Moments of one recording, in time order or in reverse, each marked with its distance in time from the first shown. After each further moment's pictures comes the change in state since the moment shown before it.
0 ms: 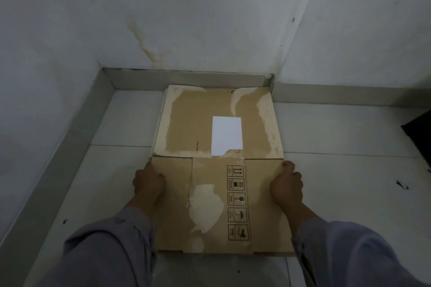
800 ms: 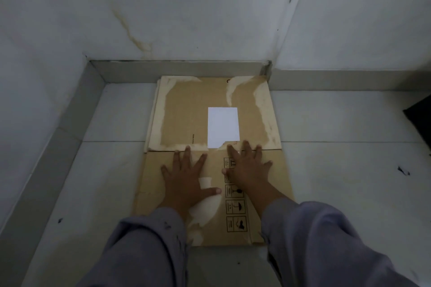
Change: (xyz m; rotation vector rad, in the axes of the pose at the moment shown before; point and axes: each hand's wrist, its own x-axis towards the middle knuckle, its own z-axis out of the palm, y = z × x) left_hand -0.050 0.047 0.050 0.516 -0.101 0.549; right_hand -0.019 -0.056 0.038 -0.573 -0.311 -0.449
